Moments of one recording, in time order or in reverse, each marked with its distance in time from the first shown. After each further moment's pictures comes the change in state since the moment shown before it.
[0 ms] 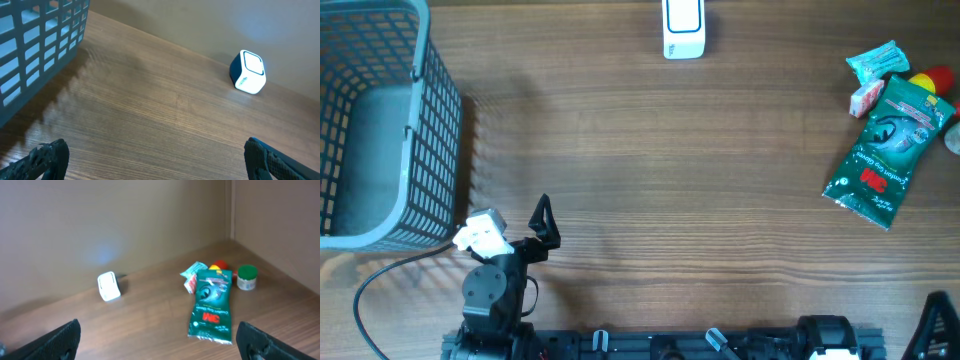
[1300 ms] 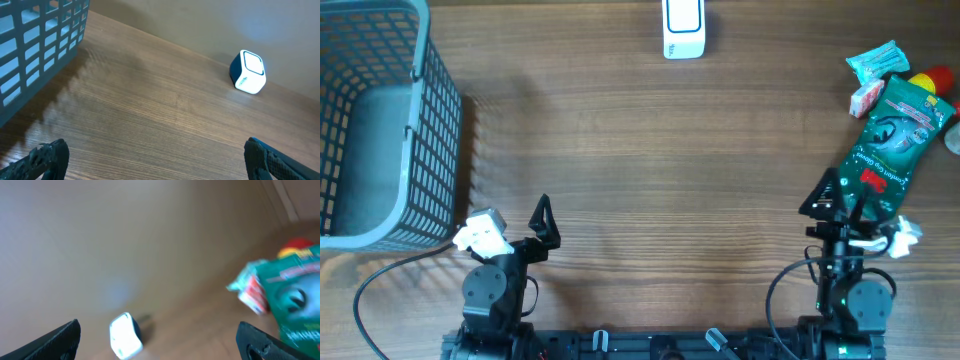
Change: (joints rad) left arm 0.000 0.000 0.000 0.000 0.000 0.000; right arm 0.000 -0.488 -1.756 1.602 0.000 0.286
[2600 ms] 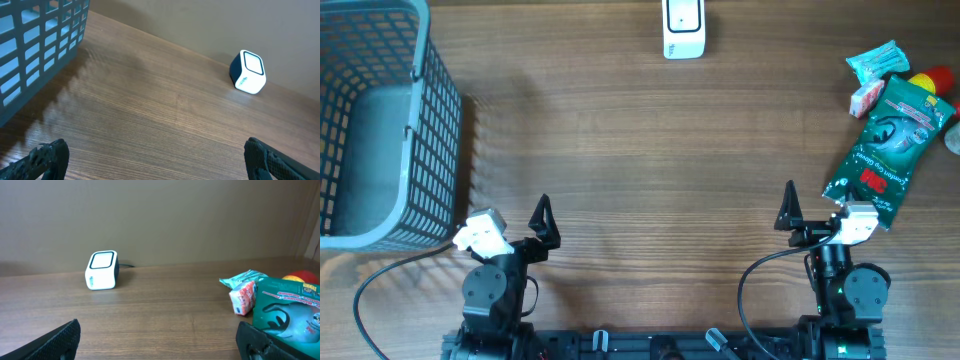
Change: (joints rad) left arm 0.000 0.000 0.000 0.000 0.000 0.000; right arm -0.036 0.000 -0.005 -0.120 -0.229 -0.514
